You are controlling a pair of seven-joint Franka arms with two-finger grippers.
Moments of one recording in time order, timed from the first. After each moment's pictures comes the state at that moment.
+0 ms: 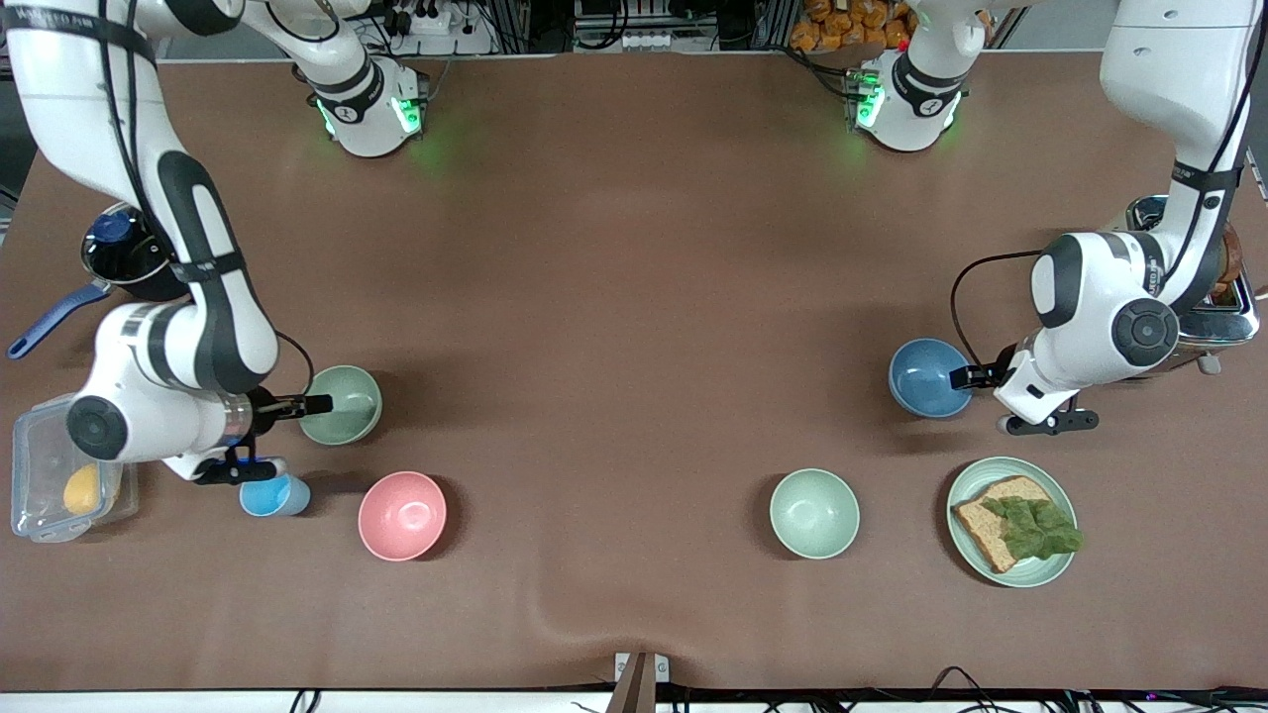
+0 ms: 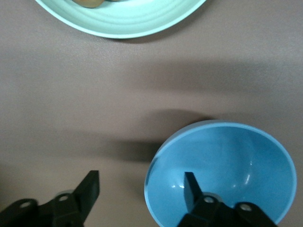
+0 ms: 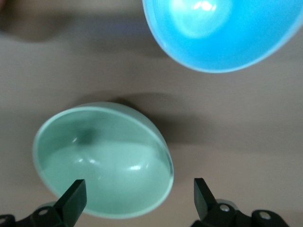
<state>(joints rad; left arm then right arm) 0.06 0.41 -0.05 -2.02 0.05 2.29 -0.09 -0.02 0.65 -0.02 -1.62 0.09 1.92 -0.13</state>
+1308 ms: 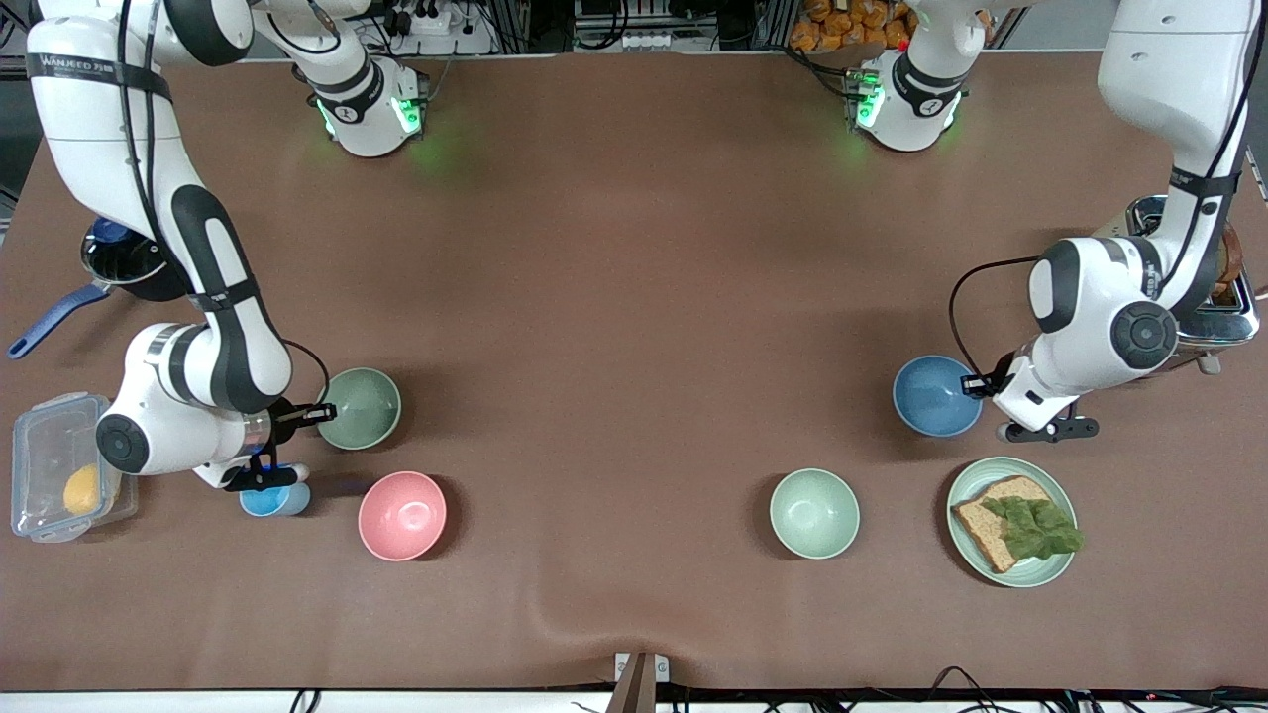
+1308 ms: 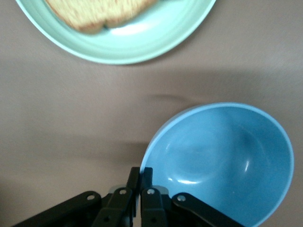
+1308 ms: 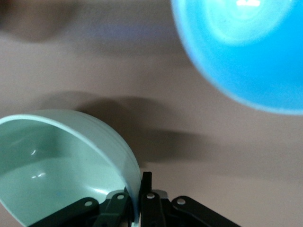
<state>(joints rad) 0.06 0.40 -0.06 -1.99 0.05 2.31 -0.09 -0.02 0.71 -0.02 -1.58 0.17 1.92 -0.23</state>
